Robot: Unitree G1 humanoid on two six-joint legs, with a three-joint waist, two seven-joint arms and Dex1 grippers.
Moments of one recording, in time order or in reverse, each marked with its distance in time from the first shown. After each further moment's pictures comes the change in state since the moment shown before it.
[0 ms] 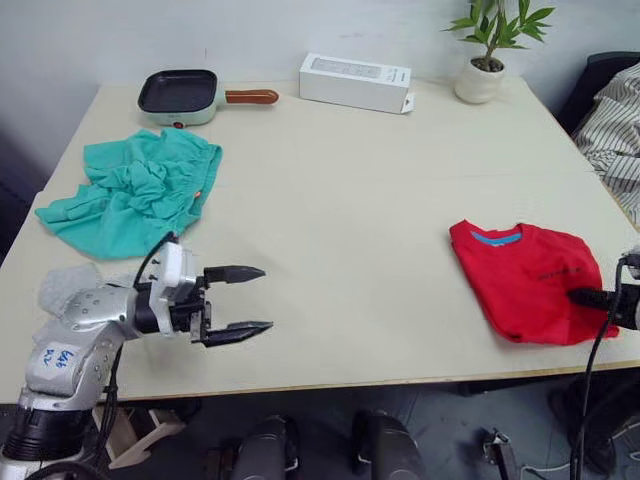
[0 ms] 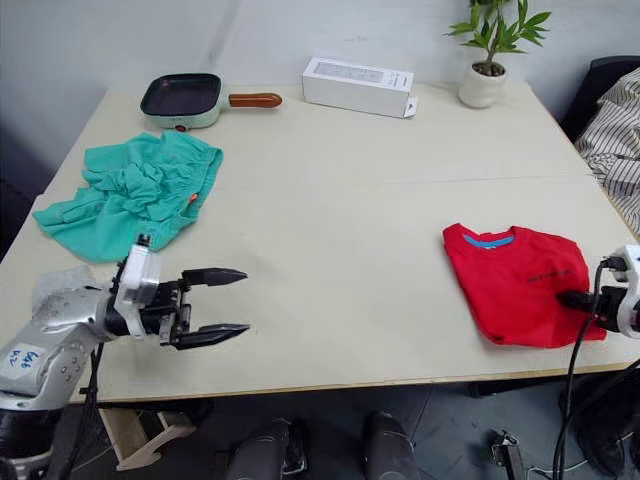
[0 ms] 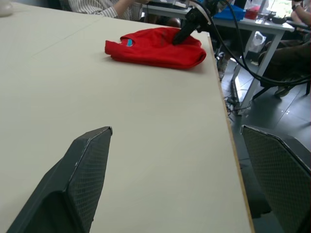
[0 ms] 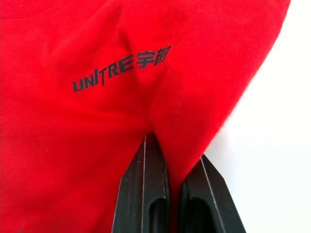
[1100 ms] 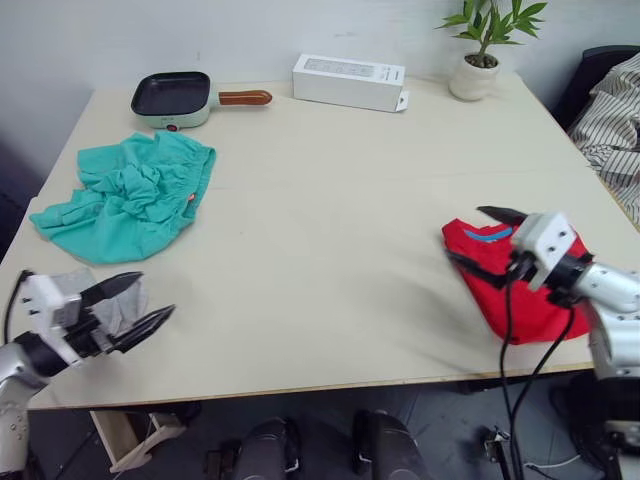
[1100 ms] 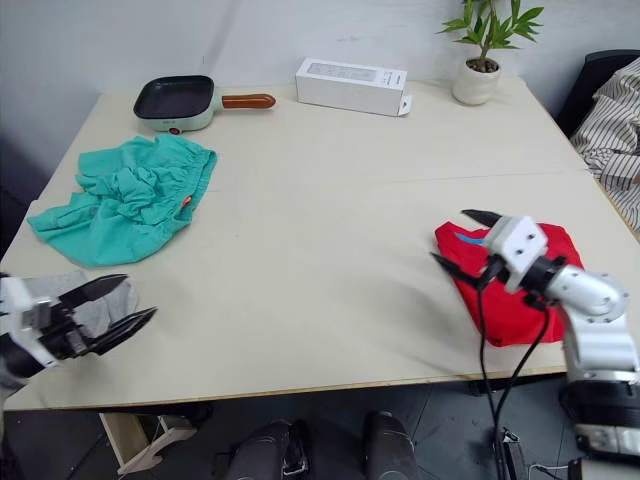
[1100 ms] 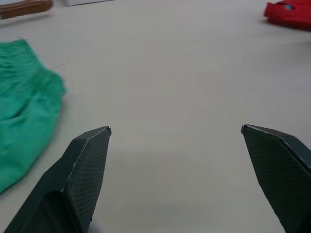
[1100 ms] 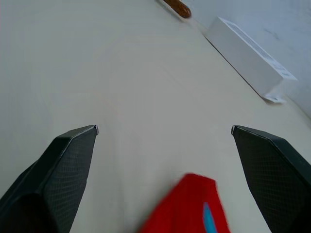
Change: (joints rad) left arm 0.407 -0.059 0.487 0.181 0.043 -0.223 0.167; right arm 0.382 0.367 -0.039 -1.038 -0.014 -0.596 -0.173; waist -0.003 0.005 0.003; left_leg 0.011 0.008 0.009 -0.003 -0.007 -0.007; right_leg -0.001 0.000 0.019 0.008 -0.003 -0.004
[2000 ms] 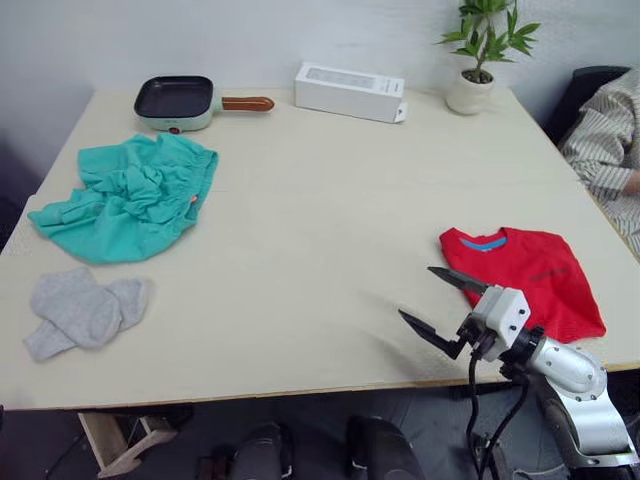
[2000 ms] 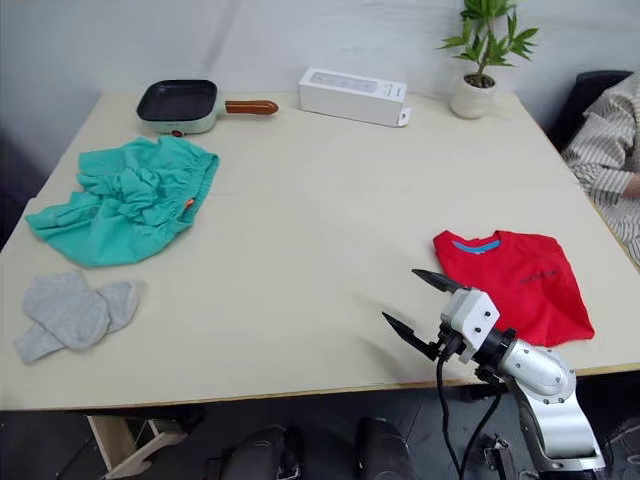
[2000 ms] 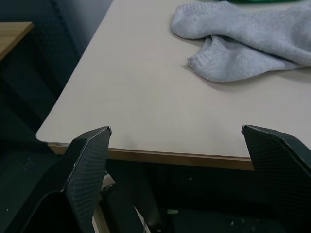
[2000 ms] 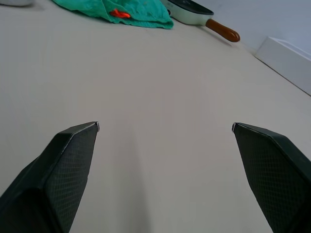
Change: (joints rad) left arm 0.301 -0.125 0.375 0.400 -0.026 -0.188 0.132; right arm 0.335 0.137 0.051 -0.310 0.044 -0.010 -0.087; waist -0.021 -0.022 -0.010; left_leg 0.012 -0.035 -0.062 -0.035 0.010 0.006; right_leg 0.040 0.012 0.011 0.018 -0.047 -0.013
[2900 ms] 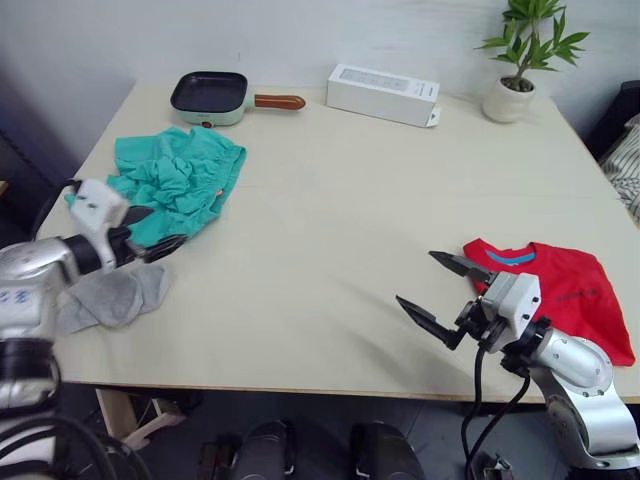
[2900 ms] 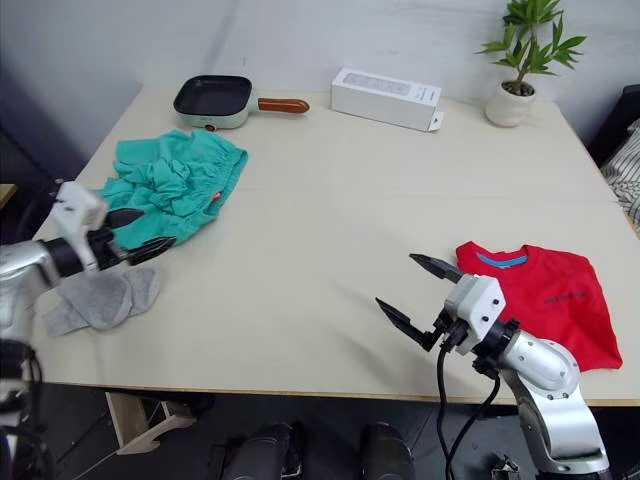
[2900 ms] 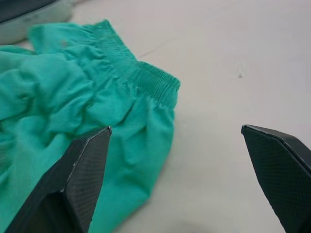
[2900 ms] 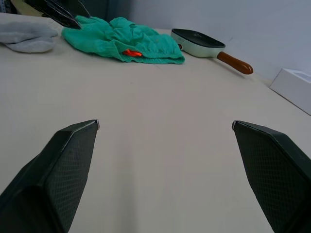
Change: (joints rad) left arm -1.178 0.253 -0.919 0.192 0.349 0.296 -0.010; right arm -0.018 0.005 -0.021 -0.143 0.090 0.134 -0.048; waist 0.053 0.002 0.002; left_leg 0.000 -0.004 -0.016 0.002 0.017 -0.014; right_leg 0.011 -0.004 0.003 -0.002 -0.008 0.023
